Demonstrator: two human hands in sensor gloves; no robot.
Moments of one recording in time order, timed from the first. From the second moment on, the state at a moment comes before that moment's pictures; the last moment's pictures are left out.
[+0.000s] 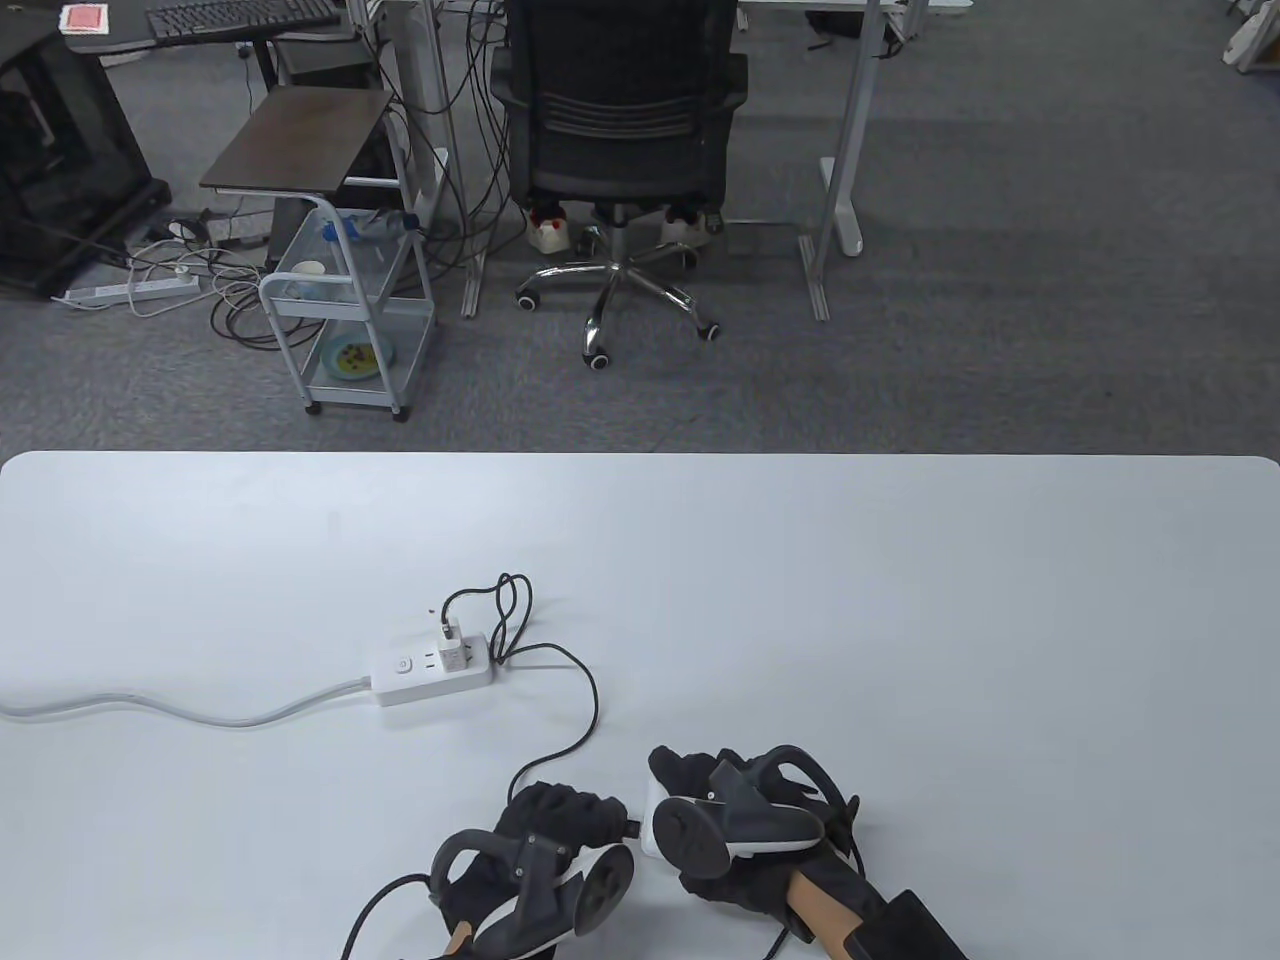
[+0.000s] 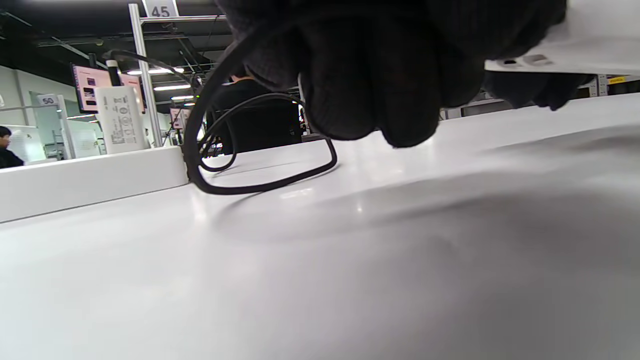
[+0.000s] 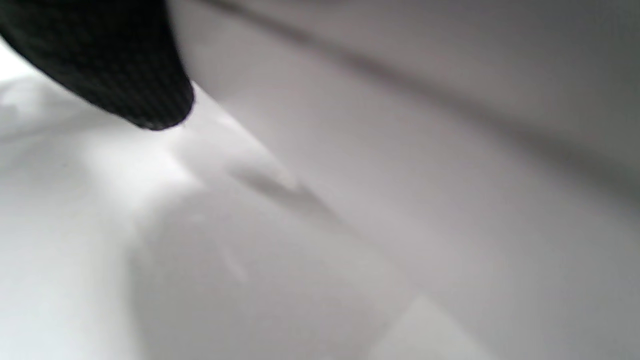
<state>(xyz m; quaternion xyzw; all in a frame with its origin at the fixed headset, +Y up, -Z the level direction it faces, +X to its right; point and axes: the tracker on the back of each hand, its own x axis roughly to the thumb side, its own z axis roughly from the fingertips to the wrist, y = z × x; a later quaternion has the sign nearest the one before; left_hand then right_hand) -0.093 -0.738 -0.238 0.09 -0.16 -0.06 0.98 0.064 -0.744 -0.284 -0.36 -0.10 -0.92 0.09</state>
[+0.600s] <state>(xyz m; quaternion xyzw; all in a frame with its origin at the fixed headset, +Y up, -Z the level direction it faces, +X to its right) -0.091 -0.738 -0.234 0.09 -0.19 -0.07 0.98 0.063 -0.746 -0.283 -0.36 -0.11 -0.92 0.10</state>
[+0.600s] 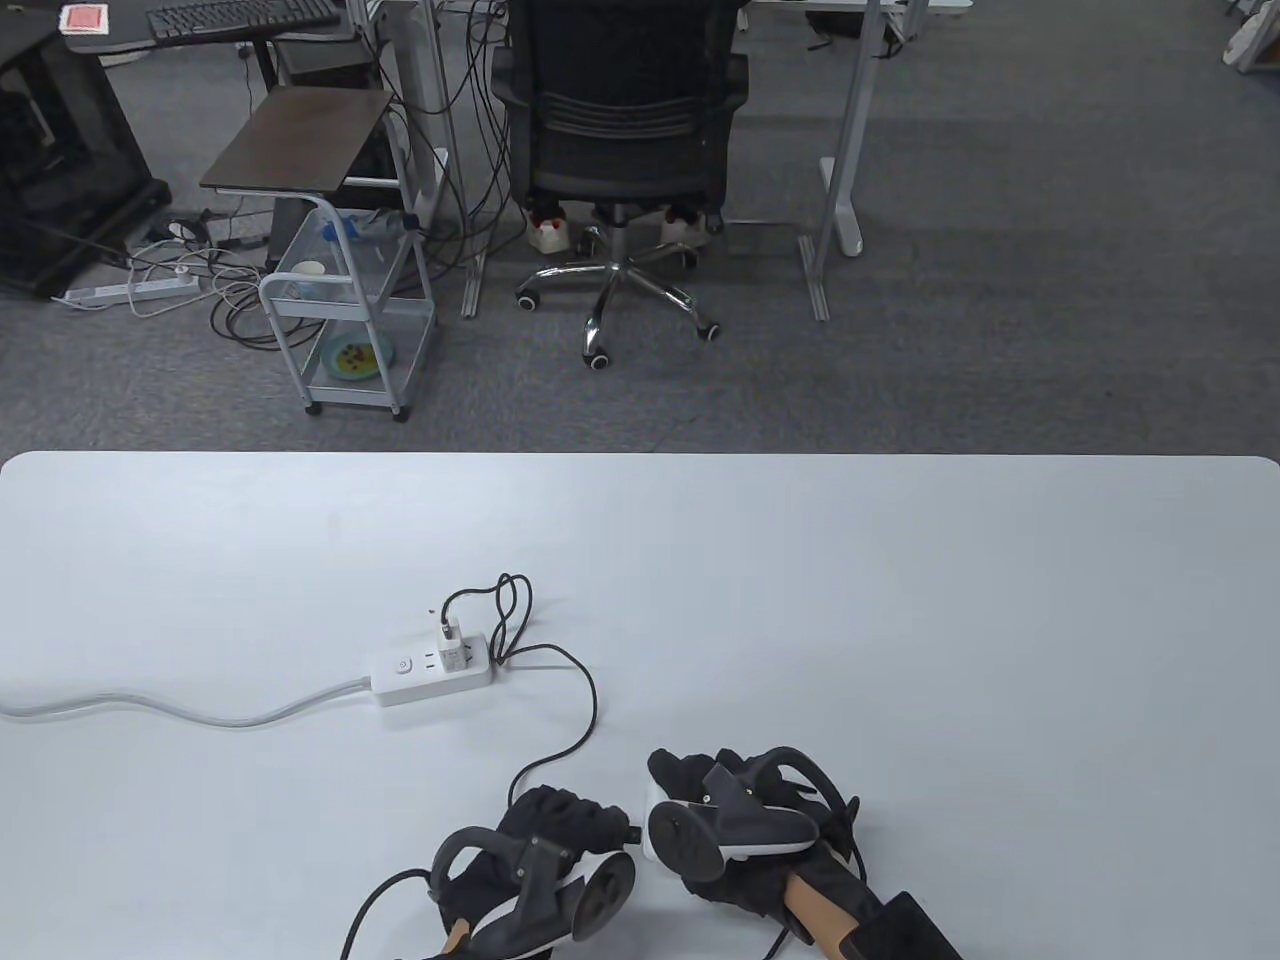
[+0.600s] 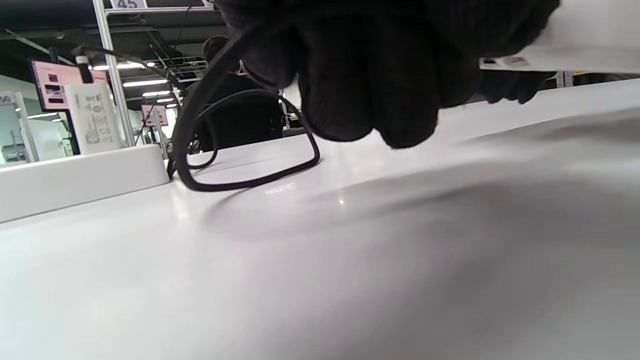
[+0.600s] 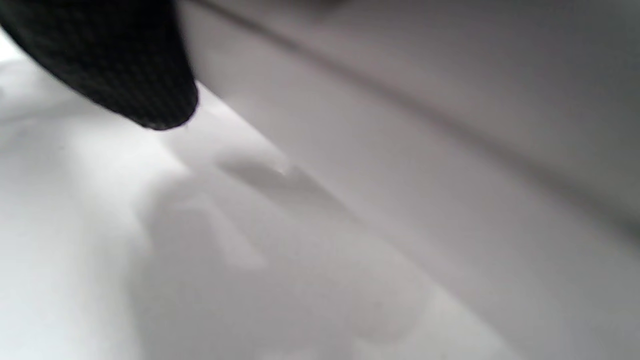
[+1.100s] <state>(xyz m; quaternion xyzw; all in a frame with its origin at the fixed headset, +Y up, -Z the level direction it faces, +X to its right) -0.089 -0.739 -0.238 0.07 -0.20 -0.08 0.97 0.064 -0.746 -0.283 -0.36 -0.13 -0.92 0.10</state>
